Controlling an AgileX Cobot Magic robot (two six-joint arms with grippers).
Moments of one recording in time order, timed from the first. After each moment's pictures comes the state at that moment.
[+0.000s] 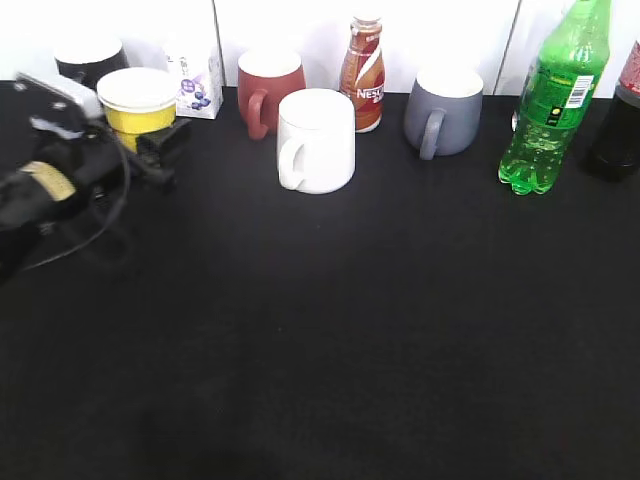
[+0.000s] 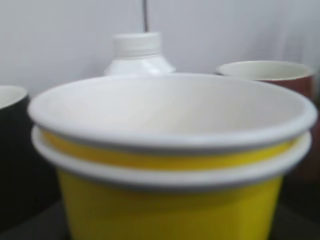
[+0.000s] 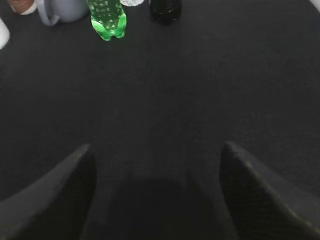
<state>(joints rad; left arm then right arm) -0.17 2.03 -0.77 0.44 -1.20 -0.07 -0.02 -0.01 -0.51 0.01 1.03 0.10</state>
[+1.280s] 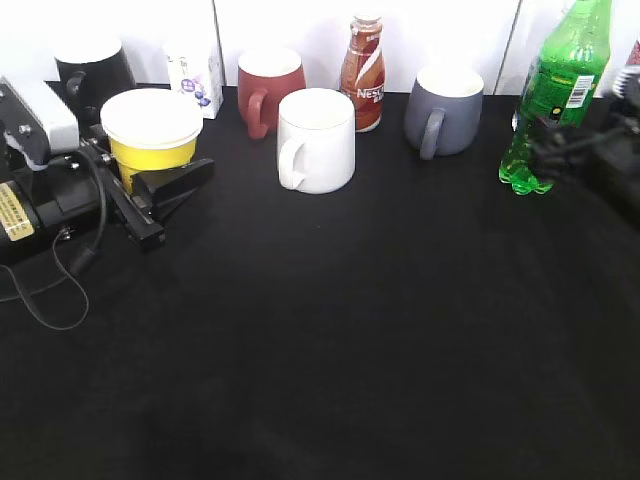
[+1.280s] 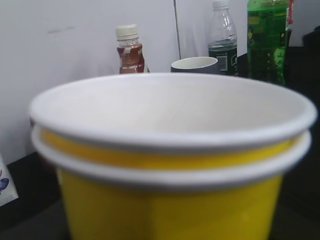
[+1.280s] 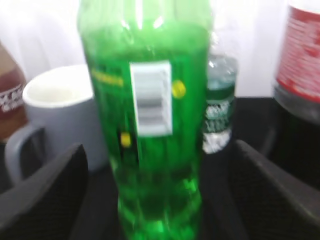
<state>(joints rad) -0.18 1.83 -0.57 0.73 -1.21 -0.15 0.19 1.81 -0.57 0.15 -1.05 -0.02</state>
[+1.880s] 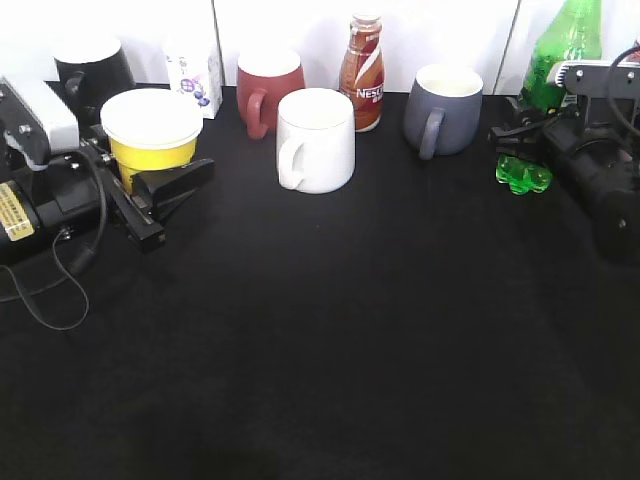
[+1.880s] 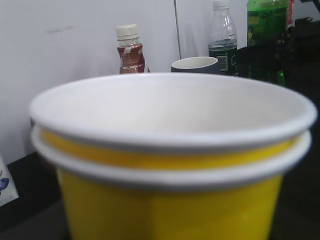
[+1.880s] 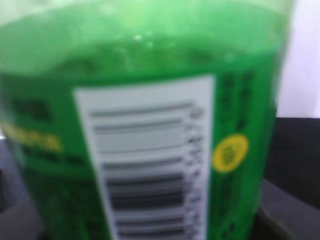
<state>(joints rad) -0.18 1.83 -0.57 0.73 -1.21 -0.15 0.19 2.05 -0.81 0.15 -1.09 -0.02</state>
